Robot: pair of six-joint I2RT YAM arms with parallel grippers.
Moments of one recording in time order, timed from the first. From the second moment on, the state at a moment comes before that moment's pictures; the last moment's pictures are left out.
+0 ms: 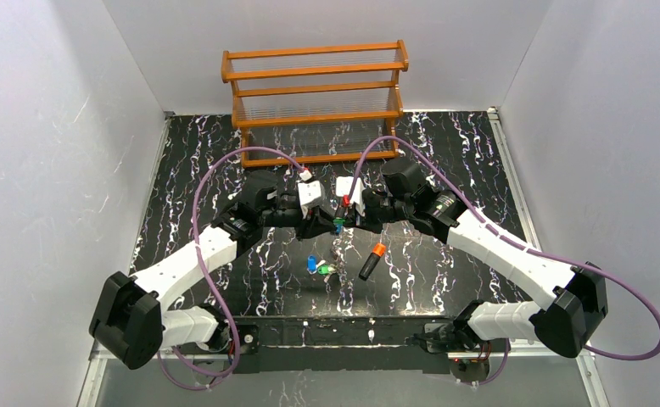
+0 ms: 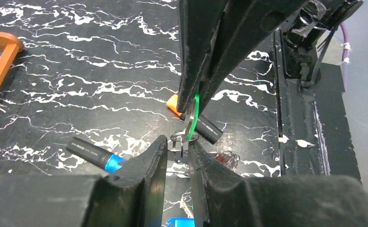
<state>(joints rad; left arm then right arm) -0.59 1.20 0.77 0.05 0.81 0.26 0.80 1.24 1.08 -0.45 -0.54 -0.56</state>
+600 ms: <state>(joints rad) -0.59 1.18 0.77 0.01 0.84 0.29 0.80 1.23 1.08 -0.46 -0.50 -0.56</state>
